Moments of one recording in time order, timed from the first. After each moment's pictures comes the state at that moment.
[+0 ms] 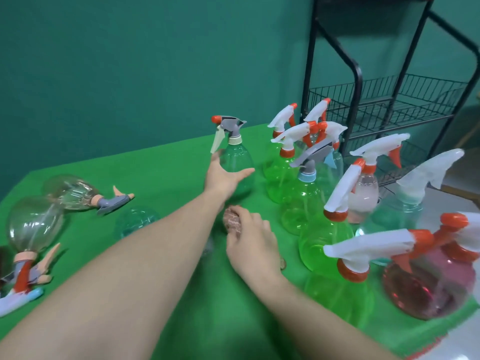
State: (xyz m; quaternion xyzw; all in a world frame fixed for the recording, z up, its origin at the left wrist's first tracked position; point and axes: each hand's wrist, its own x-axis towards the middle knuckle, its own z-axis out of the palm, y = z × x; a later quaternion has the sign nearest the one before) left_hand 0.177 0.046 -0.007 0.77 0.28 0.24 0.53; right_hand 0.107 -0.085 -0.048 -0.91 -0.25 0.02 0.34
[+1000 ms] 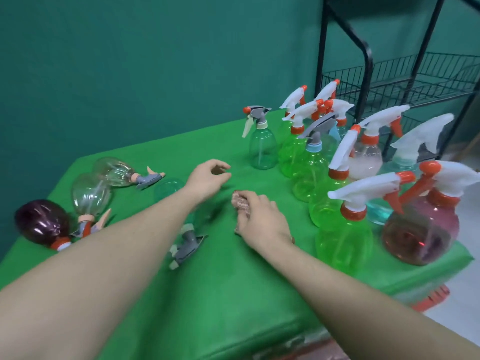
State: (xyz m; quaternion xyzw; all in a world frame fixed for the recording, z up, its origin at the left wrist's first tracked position) left_hand 0.068 0.061 -0.001 0.86 0.26 0.15 0.42; right_hand 0.074 -0.104 -0.041 -0.90 -0.30 0.06 0.31
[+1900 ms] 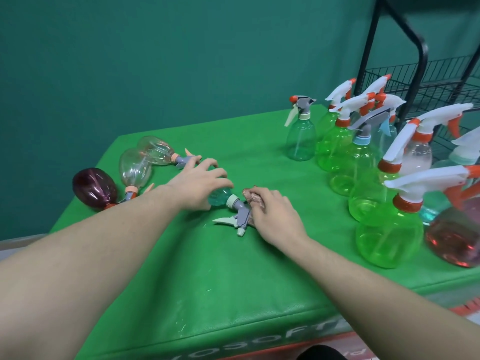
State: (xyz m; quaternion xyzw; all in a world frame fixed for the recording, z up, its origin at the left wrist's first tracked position) left_hand -0.042 0.125 0.010 0.97 0.05 -0.08 -0.20; right_hand 0.035 -0.075 -0.051 -0.86 -0.37 0.06 0.34
